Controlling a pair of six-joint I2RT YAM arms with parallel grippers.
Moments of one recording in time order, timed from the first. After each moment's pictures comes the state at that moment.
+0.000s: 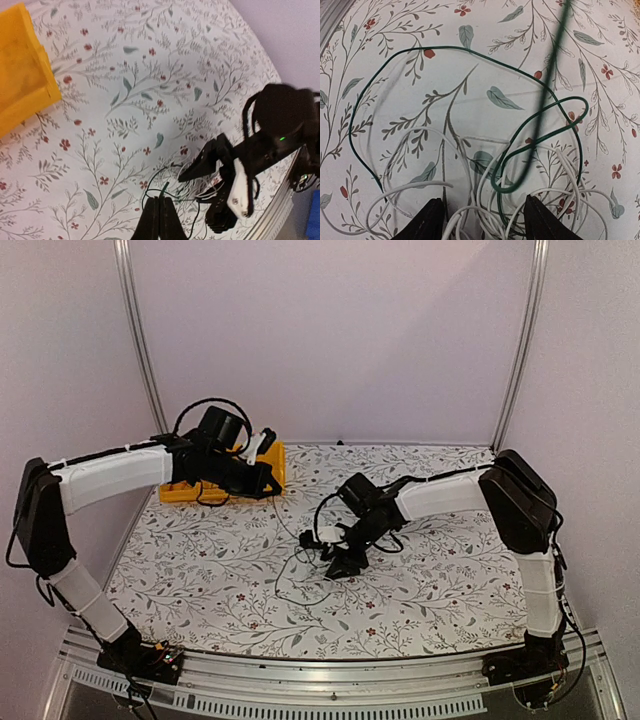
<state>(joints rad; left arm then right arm) -0.58 1.65 1.17 -0.41 0.30 -0.29 0.83 2.17 1.46 -0.43 -0.50 -0.79</state>
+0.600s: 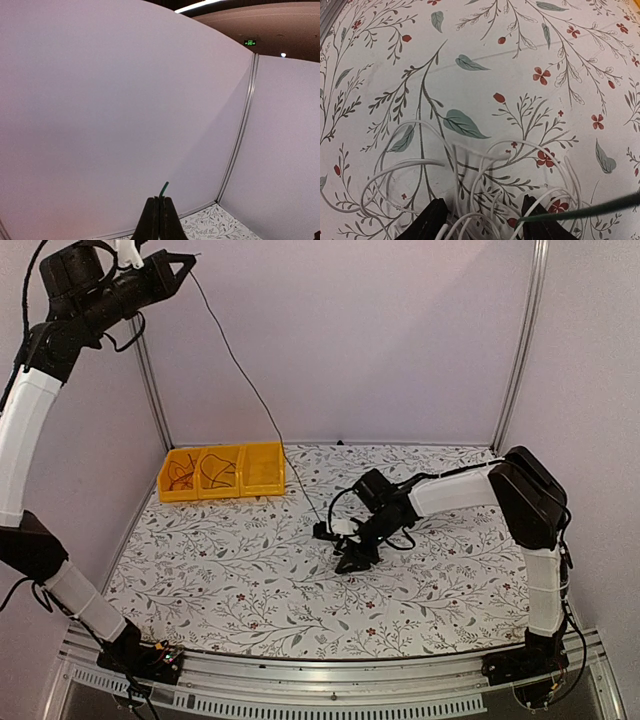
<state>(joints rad) -0.44 1.55 2.22 -0.52 0.05 -0.19 0.76 2.12 1.37 -0.39 -0.51 -0.73</state>
